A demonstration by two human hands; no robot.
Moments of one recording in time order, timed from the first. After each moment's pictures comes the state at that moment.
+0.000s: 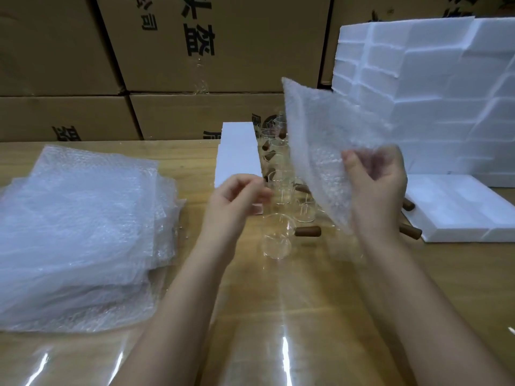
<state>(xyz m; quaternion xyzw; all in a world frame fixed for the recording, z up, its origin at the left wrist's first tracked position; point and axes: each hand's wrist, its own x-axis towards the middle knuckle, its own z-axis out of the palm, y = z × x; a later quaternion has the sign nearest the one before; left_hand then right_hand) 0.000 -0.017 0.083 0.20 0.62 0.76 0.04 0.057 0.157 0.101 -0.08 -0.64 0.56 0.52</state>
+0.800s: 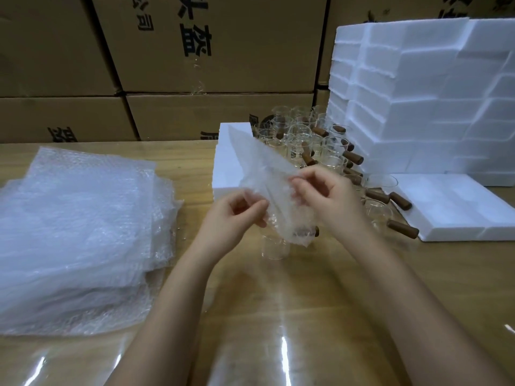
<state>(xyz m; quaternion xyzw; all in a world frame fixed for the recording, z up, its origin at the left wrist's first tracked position) -0.007 -0.028 0.076 0.26 0.73 0.63 0.07 0.056 0.143 0.095 0.01 -0.83 0.49 0.27</state>
